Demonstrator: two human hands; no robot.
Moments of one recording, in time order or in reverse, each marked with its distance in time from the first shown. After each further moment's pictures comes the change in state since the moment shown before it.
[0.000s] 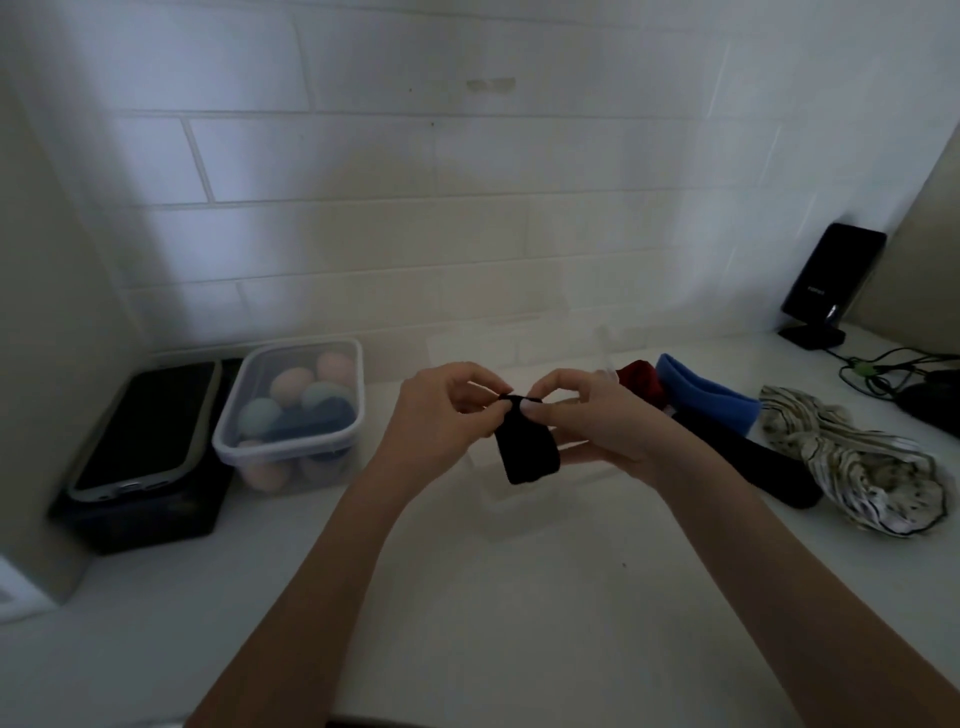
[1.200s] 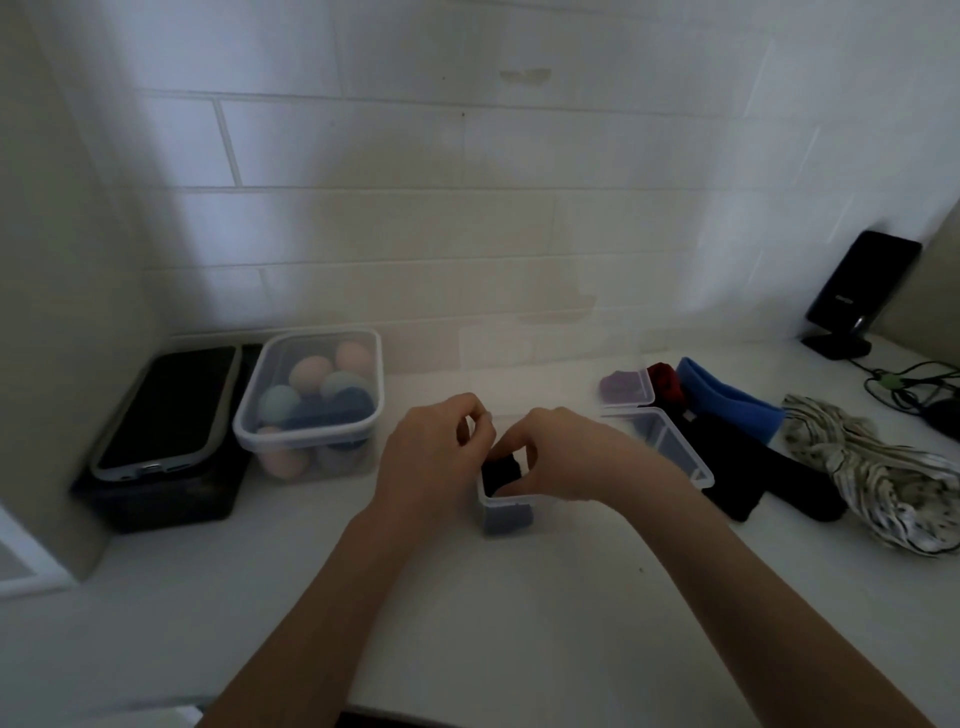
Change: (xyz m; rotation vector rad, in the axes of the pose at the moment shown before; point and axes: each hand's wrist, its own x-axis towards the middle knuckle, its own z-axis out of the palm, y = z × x) left_hand -0.025 -0.019 -0.005 0.536 0.141 0.047; right_hand 0.010 0.003 0.043 -1.060 -0.129 -0.165
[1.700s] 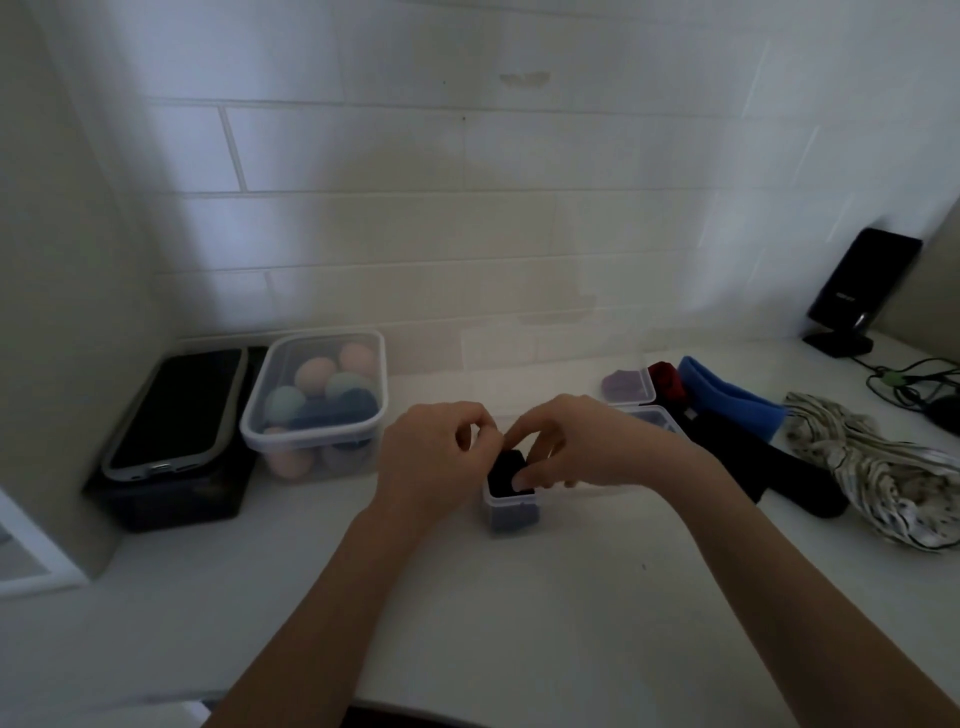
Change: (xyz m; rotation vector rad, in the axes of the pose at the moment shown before) left_hand -0.003 0.002 -0.008 0.003 0.002 0.085; right_hand -0.010 0.009 -0.019 0.248 -0.061 -0.021
